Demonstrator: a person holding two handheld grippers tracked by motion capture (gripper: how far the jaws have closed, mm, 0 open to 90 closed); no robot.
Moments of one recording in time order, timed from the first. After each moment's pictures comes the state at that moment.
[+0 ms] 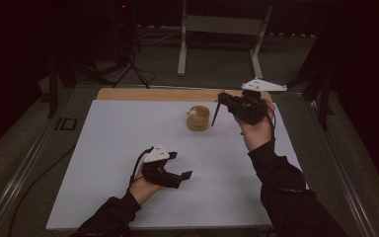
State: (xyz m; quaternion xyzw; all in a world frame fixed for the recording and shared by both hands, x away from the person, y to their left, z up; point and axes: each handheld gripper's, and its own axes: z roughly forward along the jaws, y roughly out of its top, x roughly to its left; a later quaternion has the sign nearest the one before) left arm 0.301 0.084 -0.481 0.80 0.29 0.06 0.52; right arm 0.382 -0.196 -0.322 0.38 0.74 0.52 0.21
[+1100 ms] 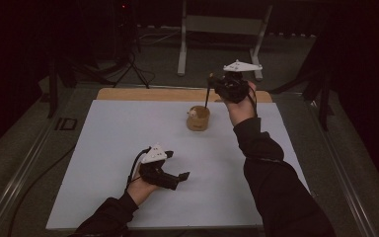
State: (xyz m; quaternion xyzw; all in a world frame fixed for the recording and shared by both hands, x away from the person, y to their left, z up) left arm 0.301 0.091 -0.481 0.80 0.29 0.08 0.52; right arm 0.461 -0.168 -0.334 0.37 0.75 0.50 0.23
